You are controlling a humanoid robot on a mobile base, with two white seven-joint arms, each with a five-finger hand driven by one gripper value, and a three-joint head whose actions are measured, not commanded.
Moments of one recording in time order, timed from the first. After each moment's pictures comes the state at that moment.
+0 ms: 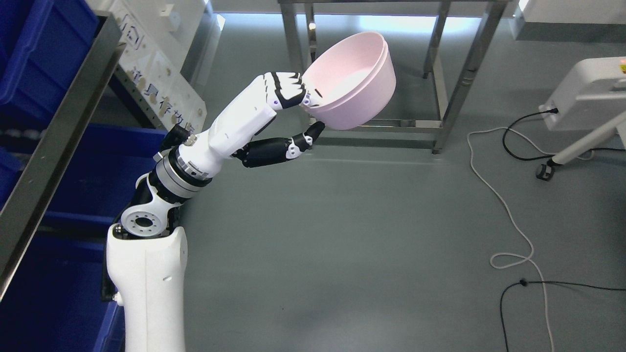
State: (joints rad) left arm -0.47 0.00 0.05 -1.73 -0.13 -0.69 -0.82; right arm 0.08 0.00 -0.09 -0.20 -0.09 0.01 0.06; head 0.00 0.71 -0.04
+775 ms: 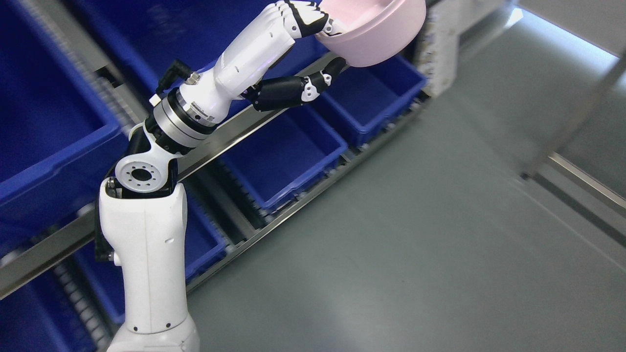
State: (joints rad) left arm -0.64 0.00 -0.01 -1.75 -0.22 -0.56 -0.77; right arm 0.08 0.00 -0.09 -0.20 -0.09 0.01 0.06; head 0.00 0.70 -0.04
